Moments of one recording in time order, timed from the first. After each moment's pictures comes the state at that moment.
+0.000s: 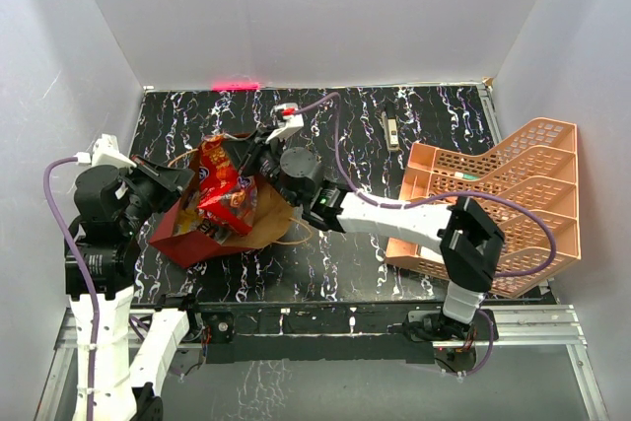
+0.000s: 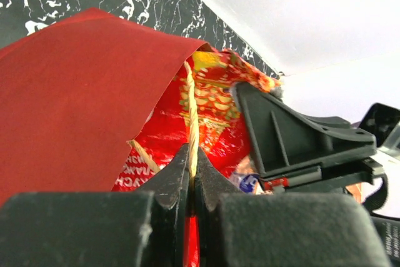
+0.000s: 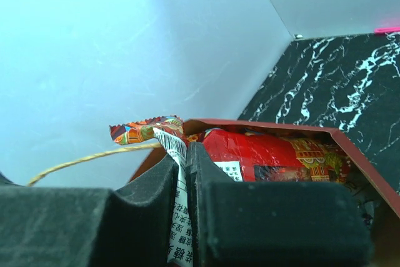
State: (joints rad) left arm 0.02 0.68 1.16 -0.85 0.21 -0.81; right arm 1.08 1.76 1.37 0.55 0.34 0.61
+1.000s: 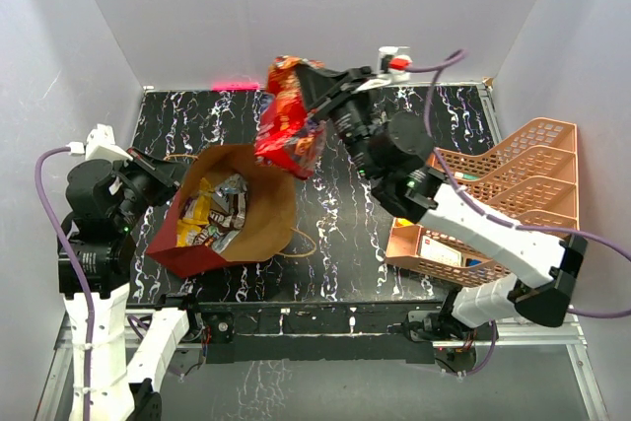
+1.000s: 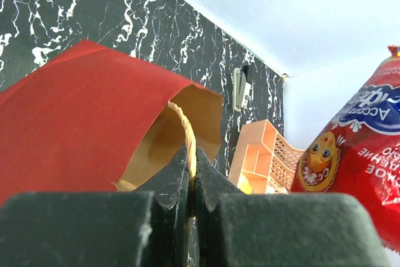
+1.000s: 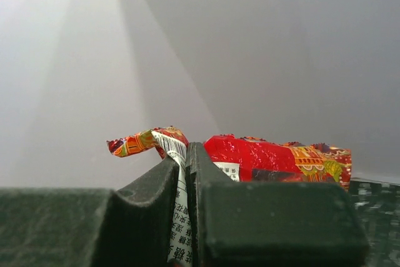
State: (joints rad) left arm 0.02 0.71 1.23 -0.85 0.19 -0.74; right arm 1.00 1.38 1.48 0.39 0.44 0.37
